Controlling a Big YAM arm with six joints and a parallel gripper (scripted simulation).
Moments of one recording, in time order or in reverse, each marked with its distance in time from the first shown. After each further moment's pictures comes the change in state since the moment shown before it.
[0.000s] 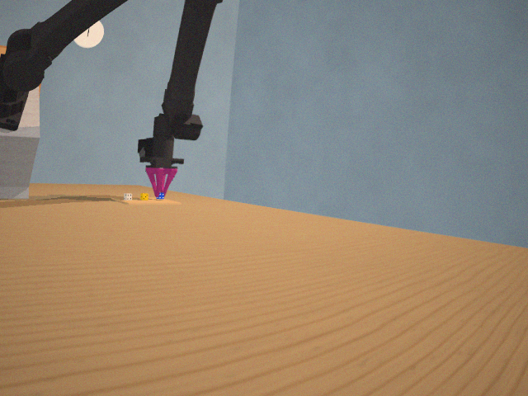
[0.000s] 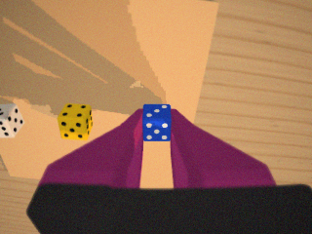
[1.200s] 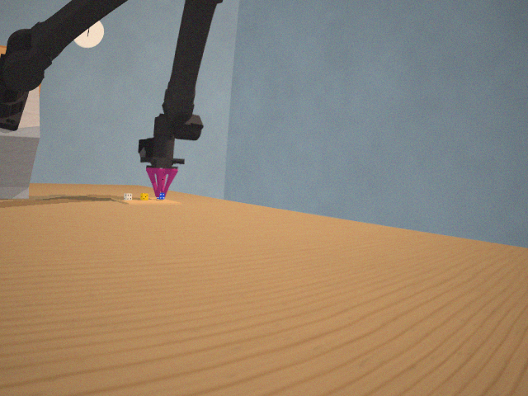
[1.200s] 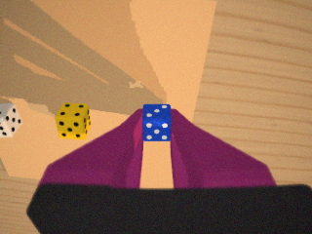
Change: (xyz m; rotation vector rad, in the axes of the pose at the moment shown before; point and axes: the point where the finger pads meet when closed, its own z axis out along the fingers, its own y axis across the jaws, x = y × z) arm 0.001 -0.001 0.000 0.000 0.000 0.003
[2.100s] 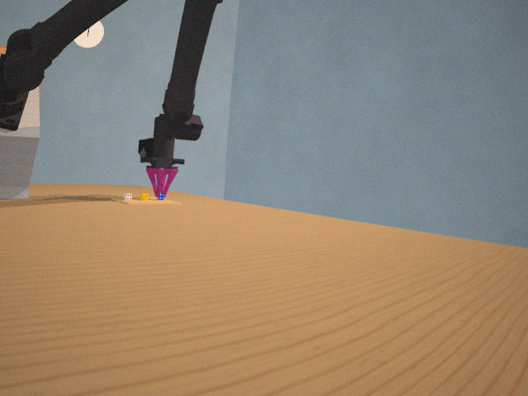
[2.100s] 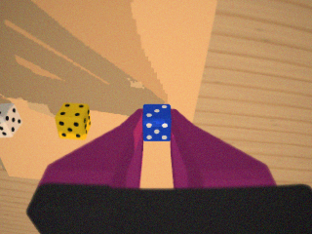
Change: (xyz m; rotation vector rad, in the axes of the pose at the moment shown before) arm 0.000 0.000 0.000 -0.001 0.000 0.001
